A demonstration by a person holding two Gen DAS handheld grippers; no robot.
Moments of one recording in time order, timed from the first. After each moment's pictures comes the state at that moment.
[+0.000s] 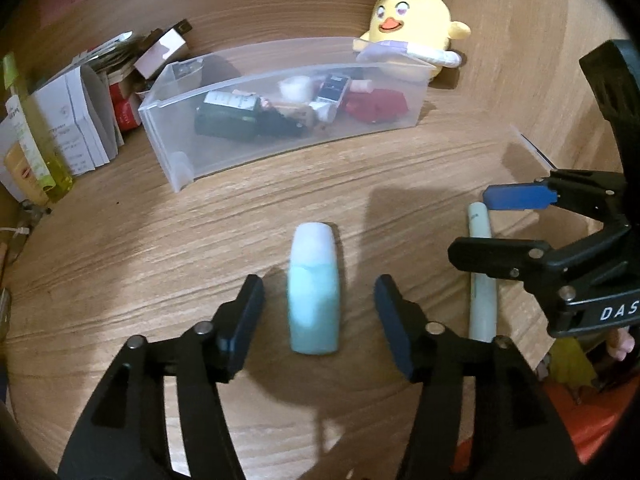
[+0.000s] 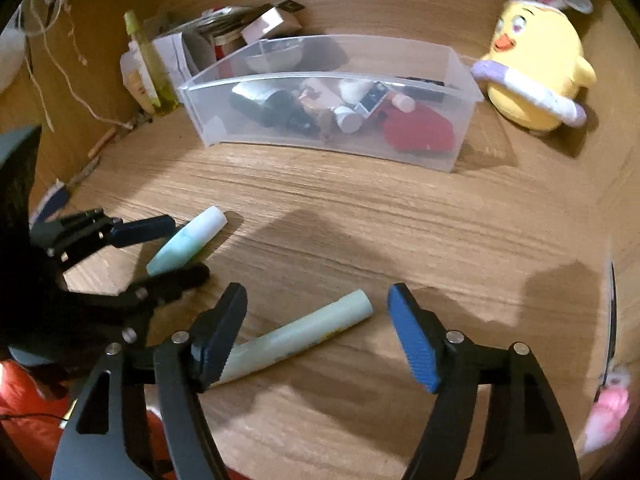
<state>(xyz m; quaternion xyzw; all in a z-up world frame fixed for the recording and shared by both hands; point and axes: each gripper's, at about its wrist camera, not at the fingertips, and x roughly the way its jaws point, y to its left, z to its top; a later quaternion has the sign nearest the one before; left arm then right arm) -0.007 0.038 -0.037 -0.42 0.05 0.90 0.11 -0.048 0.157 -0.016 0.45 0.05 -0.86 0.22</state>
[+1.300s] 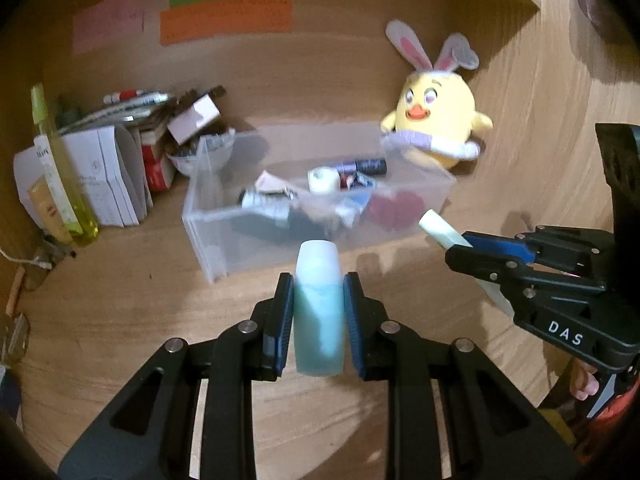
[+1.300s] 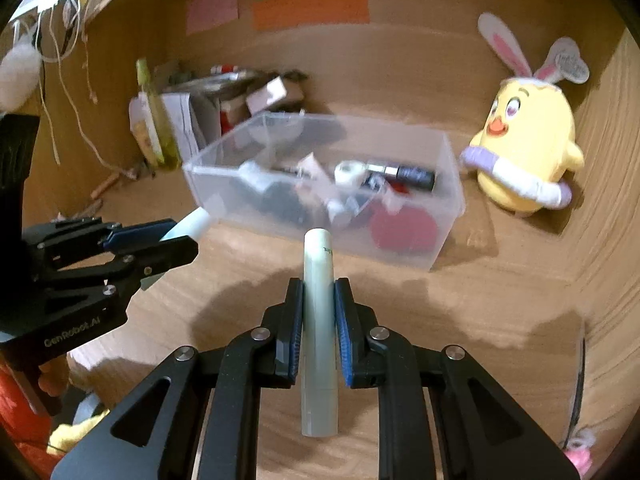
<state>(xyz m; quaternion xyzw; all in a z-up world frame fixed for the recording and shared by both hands) -0.032 0.025 0.022 -0.33 -0.01 0.94 0.07 -0.067 0.153 0.030 0.35 0.06 -0.91 0.22</state>
